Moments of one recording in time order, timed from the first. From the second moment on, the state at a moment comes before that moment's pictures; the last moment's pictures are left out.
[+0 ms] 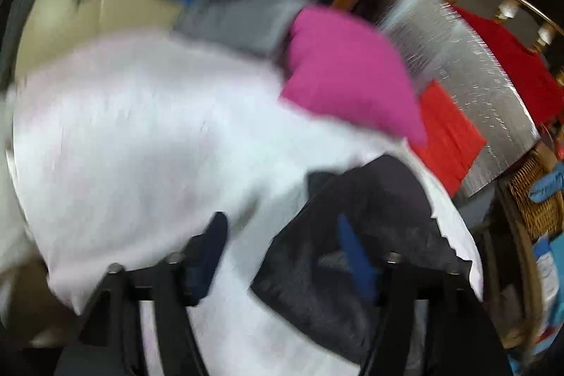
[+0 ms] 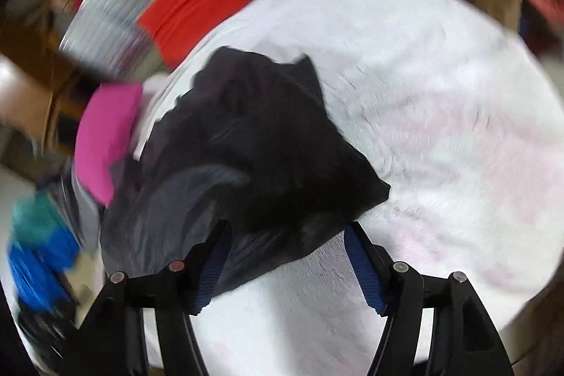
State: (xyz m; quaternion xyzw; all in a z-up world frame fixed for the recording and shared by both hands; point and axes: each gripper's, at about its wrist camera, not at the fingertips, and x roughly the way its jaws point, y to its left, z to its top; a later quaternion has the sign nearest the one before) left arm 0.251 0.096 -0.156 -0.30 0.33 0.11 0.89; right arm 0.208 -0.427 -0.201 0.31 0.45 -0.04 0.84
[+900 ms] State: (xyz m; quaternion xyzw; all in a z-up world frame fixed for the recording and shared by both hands) left arm 0.419 0.024 -0.237 -0.19 0.45 0.10 0.87; right arm 0.481 -0.316 -0.241 0.01 0.49 -0.07 0.87
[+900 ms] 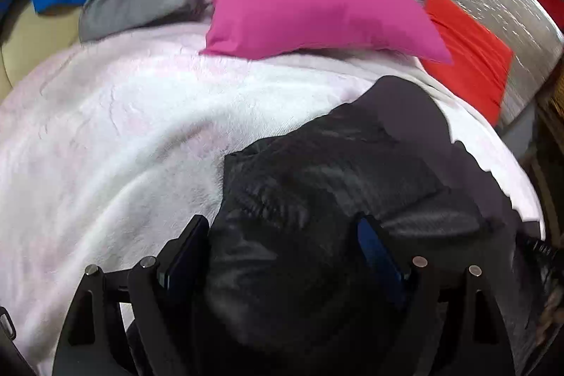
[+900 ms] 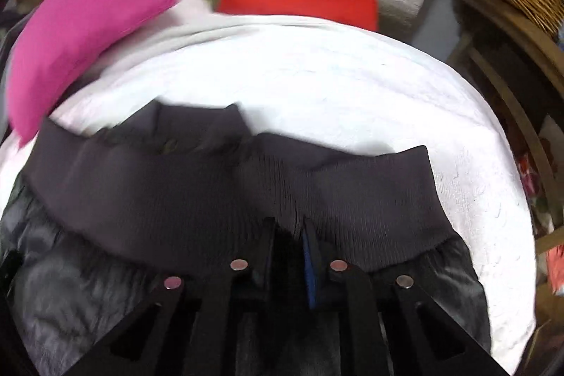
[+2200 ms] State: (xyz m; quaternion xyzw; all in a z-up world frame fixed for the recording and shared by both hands) left arm 0.420 0.095 -0.232 -0.25 0.52 -0.13 0.80; right arm 0.300 -0.525 -0.307 0.47 0.44 0.12 0.75
